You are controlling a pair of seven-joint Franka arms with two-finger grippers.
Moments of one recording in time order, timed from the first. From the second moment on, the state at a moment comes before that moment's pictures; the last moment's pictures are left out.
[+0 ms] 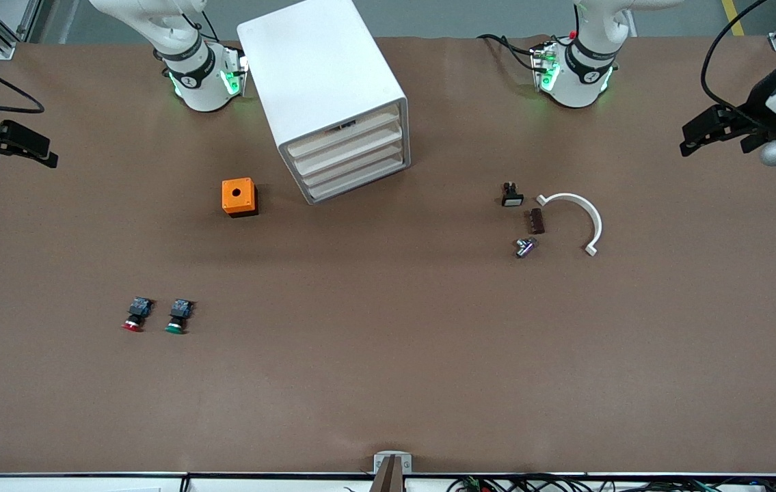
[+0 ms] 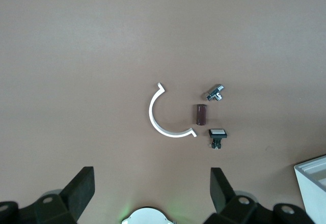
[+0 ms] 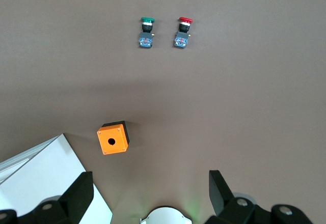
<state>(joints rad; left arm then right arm) -0.05 -0.12 -0.03 -1.68 -0.02 1.49 -0.12 -0.01 -0.02 -0.04 -1.54 0.02 1.40 -0.01</state>
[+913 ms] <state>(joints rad) -0.06 -0.13 -0.08 -1.69 0.04 1.52 -0.12 -0.01 -0.02 -0.04 -1.54 0.02 1.40 -0.01</state>
